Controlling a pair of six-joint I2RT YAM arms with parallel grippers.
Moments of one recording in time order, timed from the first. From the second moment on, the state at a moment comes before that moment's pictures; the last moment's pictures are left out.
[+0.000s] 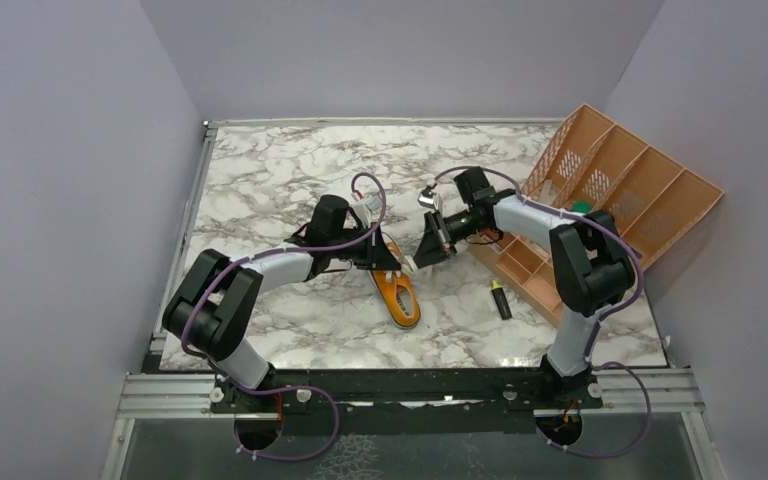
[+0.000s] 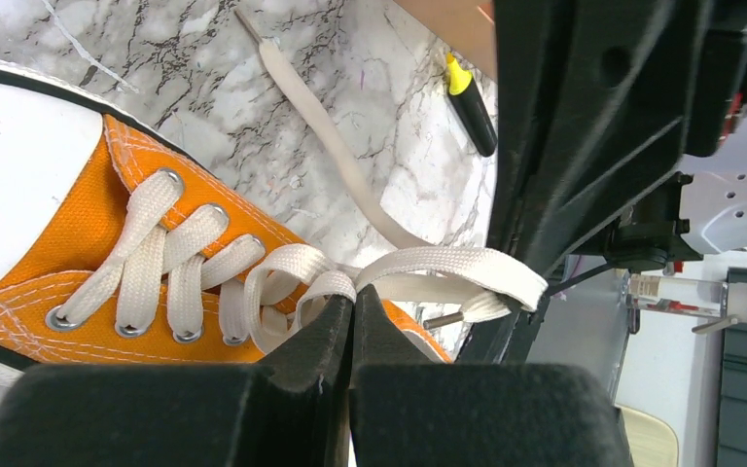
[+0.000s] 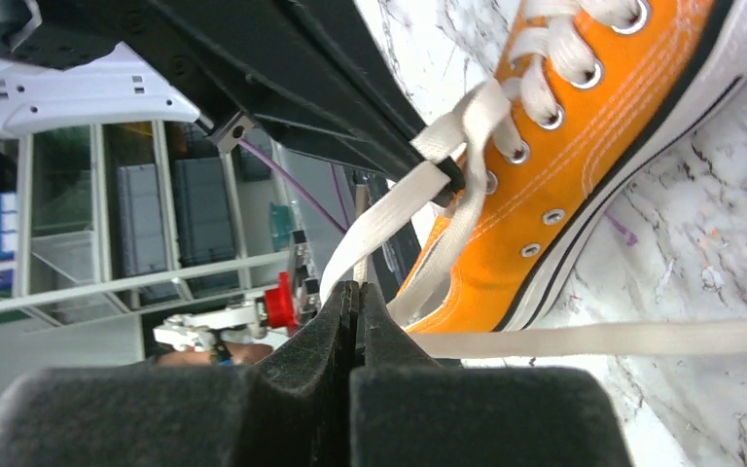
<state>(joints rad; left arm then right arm) -0.50 1.59 0.75 0.24 0.74 -0.55 0.41 1.88 1.18 -0.49 -1.20 0.25</state>
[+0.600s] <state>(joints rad) -0.50 1.56 0.75 0.24 0.74 -0.57 0.45 1.92 1.19 -0.52 -1.18 0.15</state>
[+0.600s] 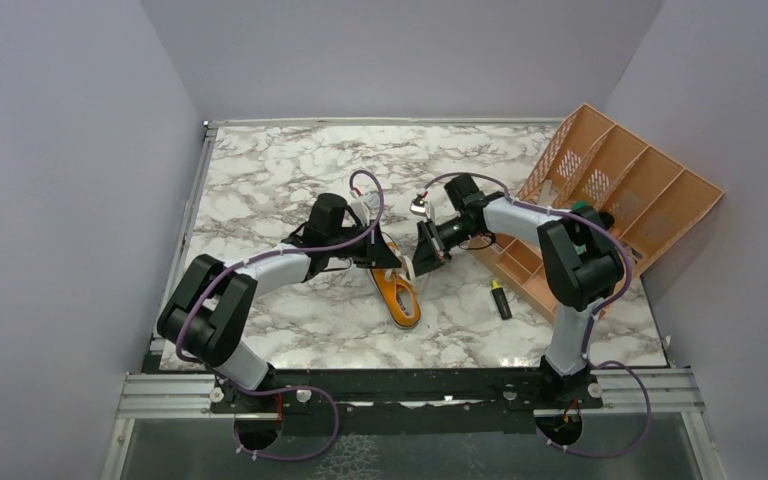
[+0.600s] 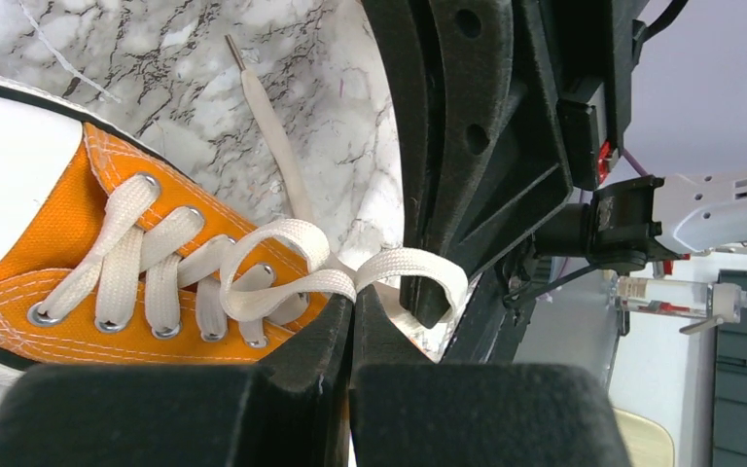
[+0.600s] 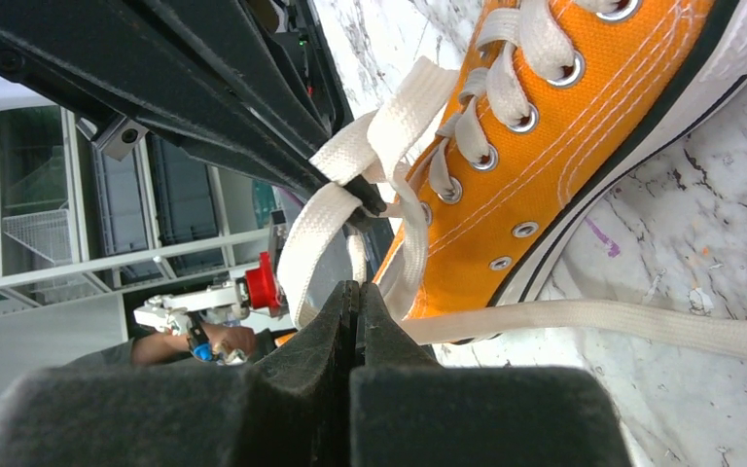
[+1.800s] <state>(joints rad) -0.50 1.51 0.73 0.21 0.78 -0.58 0.49 1.86 0.91 0.23 -1.09 0.73</state>
